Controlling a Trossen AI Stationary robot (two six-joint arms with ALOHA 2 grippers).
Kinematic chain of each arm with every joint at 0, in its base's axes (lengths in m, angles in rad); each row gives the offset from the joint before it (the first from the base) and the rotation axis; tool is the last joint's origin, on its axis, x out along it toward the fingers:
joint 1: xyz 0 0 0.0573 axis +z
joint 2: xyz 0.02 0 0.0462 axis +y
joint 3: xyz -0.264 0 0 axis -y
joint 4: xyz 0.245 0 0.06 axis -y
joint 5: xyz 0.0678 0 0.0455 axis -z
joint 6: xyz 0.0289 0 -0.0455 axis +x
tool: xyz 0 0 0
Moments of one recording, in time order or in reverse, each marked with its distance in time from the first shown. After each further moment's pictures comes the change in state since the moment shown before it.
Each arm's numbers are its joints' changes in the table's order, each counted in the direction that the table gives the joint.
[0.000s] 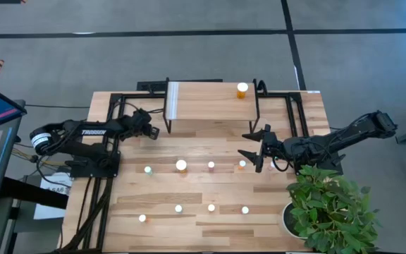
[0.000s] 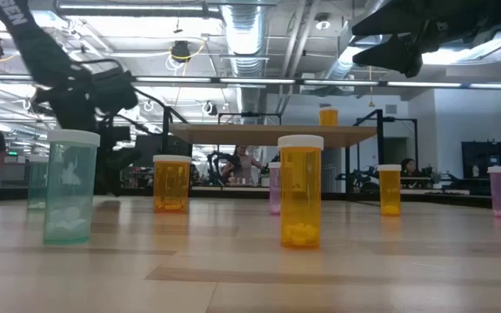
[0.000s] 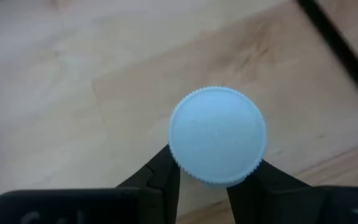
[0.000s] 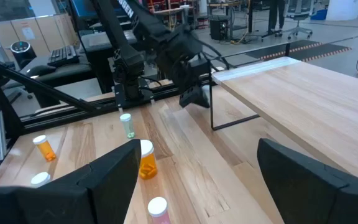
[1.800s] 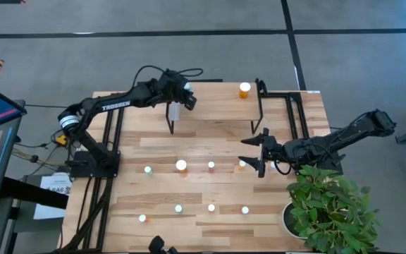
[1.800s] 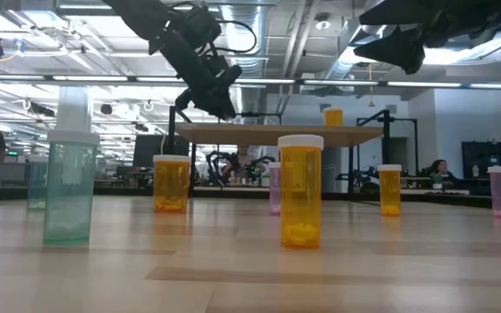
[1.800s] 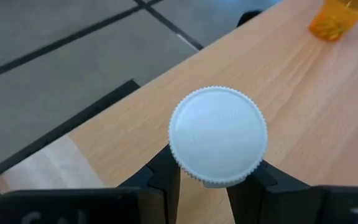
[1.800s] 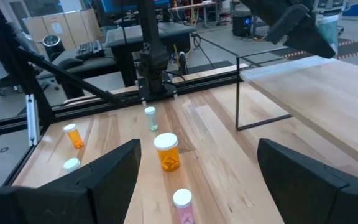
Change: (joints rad) left arm -0.072 0.366 0.860 -0.131 0.182 0.206; right arm 0.047 0.000 0.000 0.000 -0.051 -0.002
